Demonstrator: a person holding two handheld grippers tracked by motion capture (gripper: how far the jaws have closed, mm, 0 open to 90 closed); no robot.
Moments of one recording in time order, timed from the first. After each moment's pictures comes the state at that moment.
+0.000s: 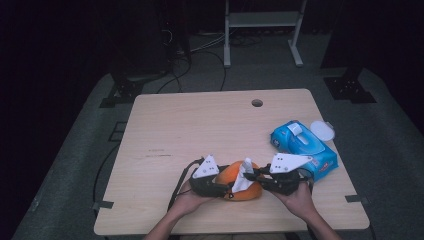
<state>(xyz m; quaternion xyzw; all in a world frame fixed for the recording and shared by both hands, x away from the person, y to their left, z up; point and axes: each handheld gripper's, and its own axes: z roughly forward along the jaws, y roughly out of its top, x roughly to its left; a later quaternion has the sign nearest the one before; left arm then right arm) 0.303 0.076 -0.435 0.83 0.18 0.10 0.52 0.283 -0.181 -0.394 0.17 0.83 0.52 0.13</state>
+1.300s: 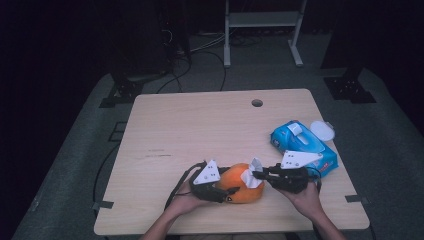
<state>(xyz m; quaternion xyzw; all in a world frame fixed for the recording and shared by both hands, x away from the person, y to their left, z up) 0.297 0.074 -0.438 0.84 0.11 0.12 0.51 0.290 -0.206 -0.403 0.21 0.82 0.52 0.10</state>
